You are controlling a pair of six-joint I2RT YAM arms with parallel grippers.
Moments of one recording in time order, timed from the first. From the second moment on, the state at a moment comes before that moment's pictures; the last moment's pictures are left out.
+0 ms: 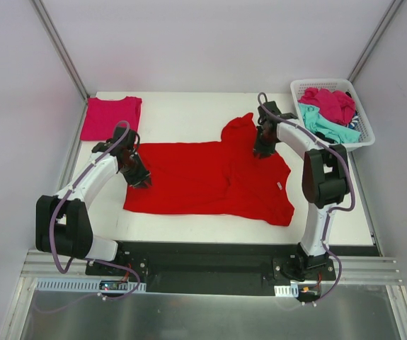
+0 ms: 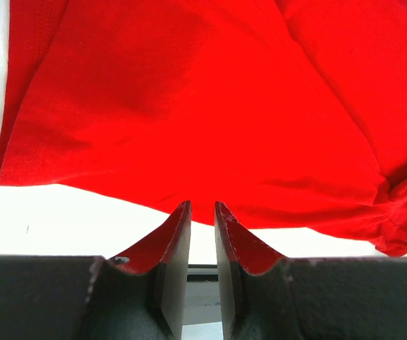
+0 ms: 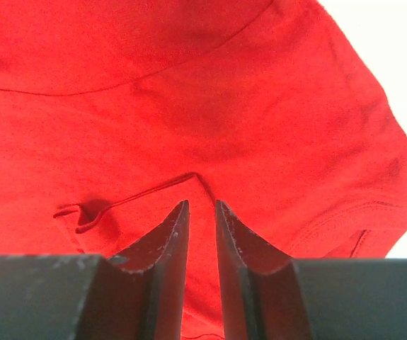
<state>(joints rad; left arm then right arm) -0.16 1.40 1.00 -0.86 0.18 -0.70 0.29 1.99 1.56 -0.78 0.03 0.48</state>
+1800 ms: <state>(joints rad) -0.16 1.40 1.00 -0.86 0.18 -0.70 0.31 2.02 1.46 -0.71 -0.02 0.47</state>
